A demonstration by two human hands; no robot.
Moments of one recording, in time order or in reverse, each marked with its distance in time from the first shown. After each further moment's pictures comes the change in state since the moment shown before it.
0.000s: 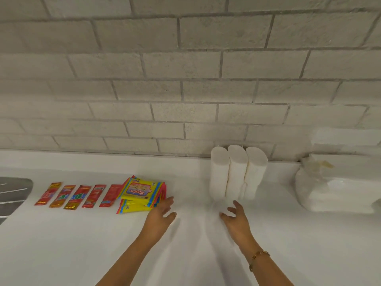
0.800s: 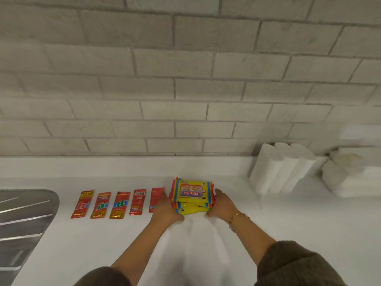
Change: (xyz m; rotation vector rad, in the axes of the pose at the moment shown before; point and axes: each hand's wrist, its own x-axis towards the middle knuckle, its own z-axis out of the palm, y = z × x) left_hand 0.050 -0.051 -0.185 0.422 -0.181 -0.125; right_hand -0.022 -0.087 0.226 -0.765 -0.131 -0.044
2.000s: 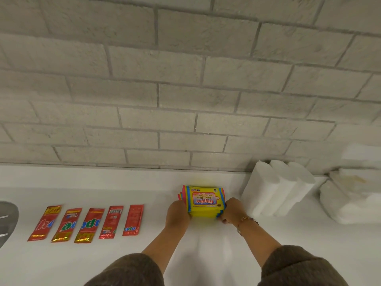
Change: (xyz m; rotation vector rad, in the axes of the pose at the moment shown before) left_hand 0.085 0.063 0.072 0.059 0.124 0.138; right_hand 0.091 0.069 -0.051 -0.126 0.004 0.149
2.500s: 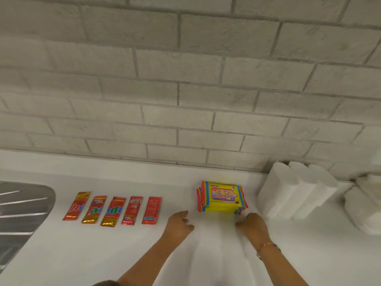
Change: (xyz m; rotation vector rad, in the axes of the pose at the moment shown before) left_hand -0.045 -0.049 -0.014 -0.321 -0.118 -0.129; right_hand -0.042 0.020 0.019 0.130 0.160 0.087
